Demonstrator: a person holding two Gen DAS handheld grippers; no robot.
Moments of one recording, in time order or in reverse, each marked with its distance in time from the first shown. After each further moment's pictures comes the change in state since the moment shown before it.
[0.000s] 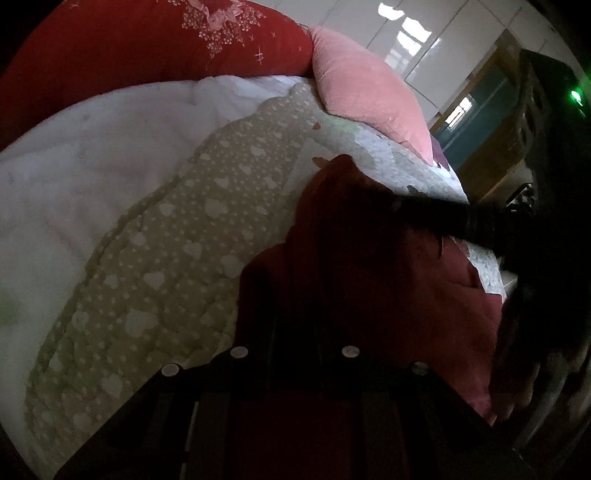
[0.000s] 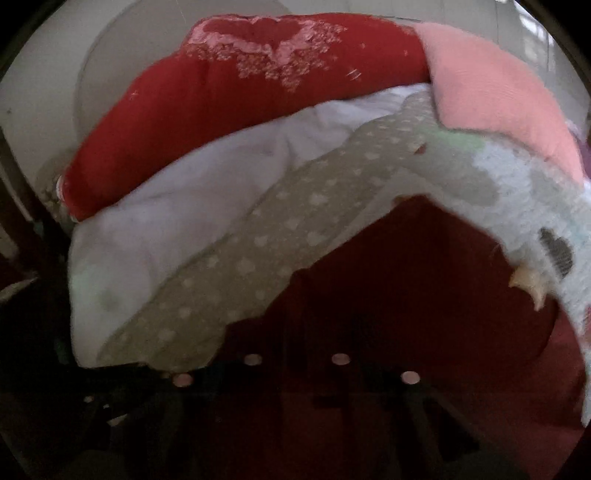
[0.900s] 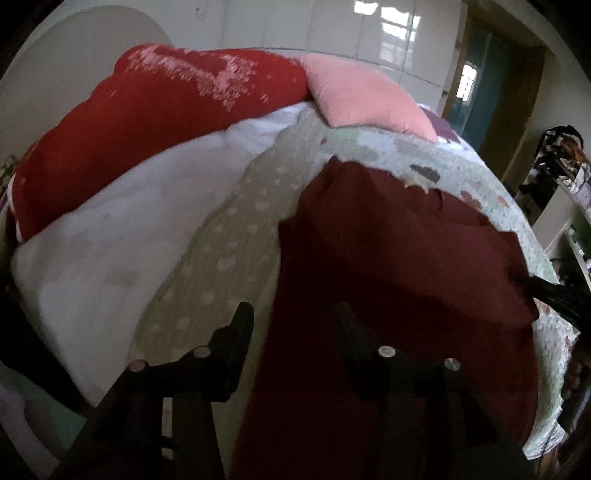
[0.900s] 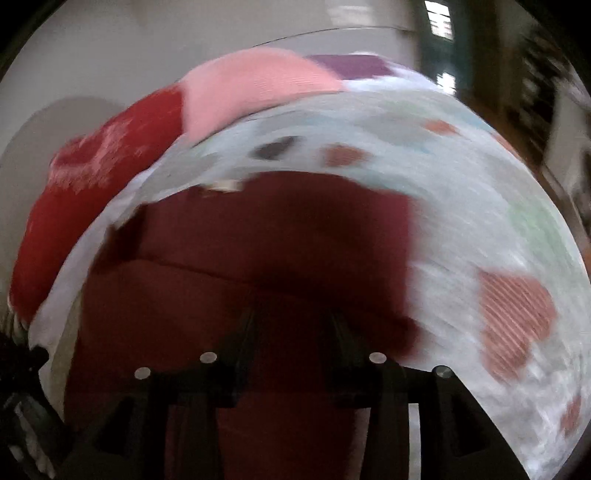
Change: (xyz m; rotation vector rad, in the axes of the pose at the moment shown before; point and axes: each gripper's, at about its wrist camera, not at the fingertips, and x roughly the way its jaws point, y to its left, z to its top) left arm -0.085 -0.034 -0.060 0.209 -0.082 0.265; right arm -0.156 -0.180 -0.209 0.588 -0.220 -0.269
